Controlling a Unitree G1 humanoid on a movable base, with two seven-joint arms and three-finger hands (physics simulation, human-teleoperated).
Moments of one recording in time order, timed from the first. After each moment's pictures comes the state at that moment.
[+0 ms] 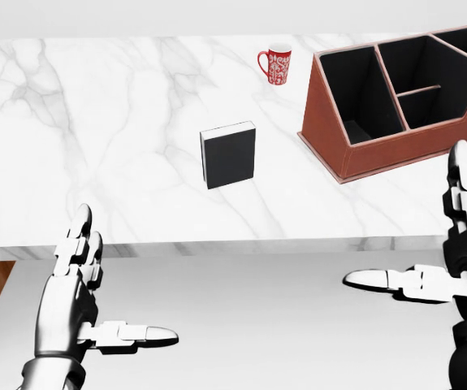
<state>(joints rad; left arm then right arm) 0.03 0.01 0.02 -0.06 0.03 -0.02 -0.02 -0.01 -0.09 -0.26 -0.46 0.12 0.09 0.06</state>
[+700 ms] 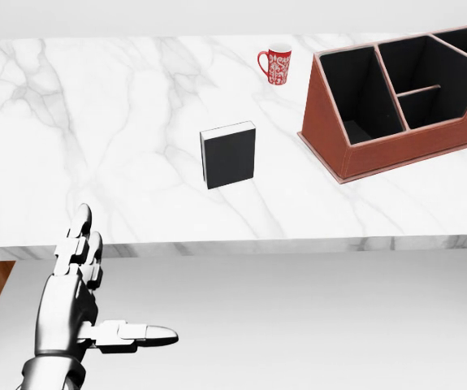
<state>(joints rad) 0.02 0.01 0.02 -0.05 0.02 -0.02 -0.02 -0.02 -0.24 -0.63 -0.51 0.53 0.09 -0.01</state>
